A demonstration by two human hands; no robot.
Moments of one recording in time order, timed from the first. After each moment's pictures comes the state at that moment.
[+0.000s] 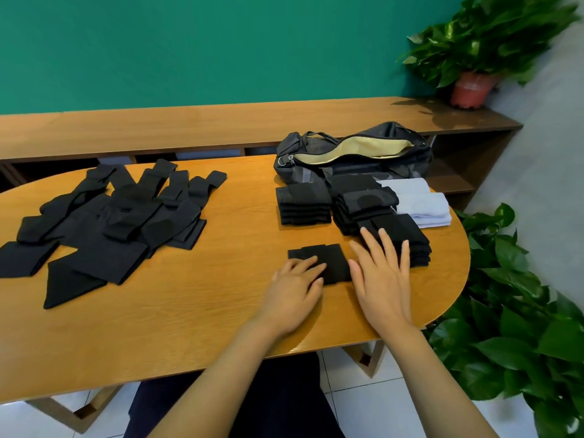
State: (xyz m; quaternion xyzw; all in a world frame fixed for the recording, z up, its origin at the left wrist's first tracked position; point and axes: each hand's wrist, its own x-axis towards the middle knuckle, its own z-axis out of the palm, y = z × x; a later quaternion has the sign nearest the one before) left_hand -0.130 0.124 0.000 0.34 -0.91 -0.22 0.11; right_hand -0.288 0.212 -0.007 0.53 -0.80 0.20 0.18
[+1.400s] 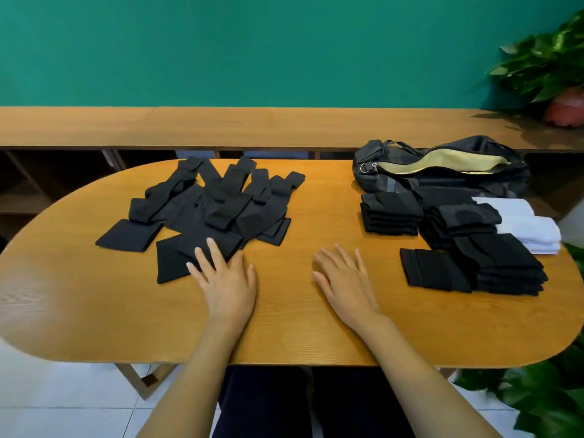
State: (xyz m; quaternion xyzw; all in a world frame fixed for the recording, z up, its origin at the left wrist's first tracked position) left_hand 0.072 0.025 -0.027 0.66 -0.73 -0.04 0.18; right_hand -0.134 0.098 -0.015 0.68 -0.72 0.15 -0.01
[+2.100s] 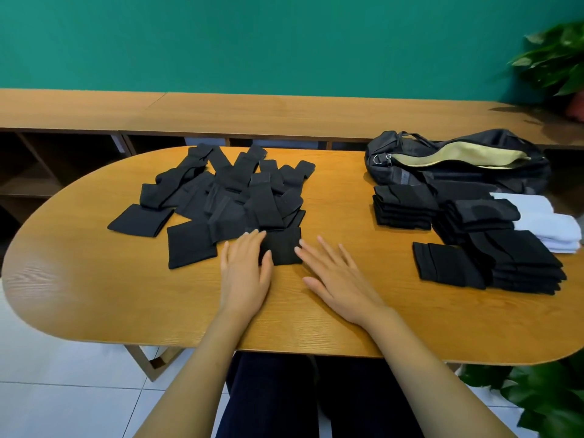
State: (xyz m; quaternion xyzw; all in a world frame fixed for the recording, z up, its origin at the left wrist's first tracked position) left_hand 0.078 0.034 -0.021 0.52 -0.78 -0.09 0.35; right_hand -0.123 0.095 -0.017 0.78 -0.61 0.13 -0.07
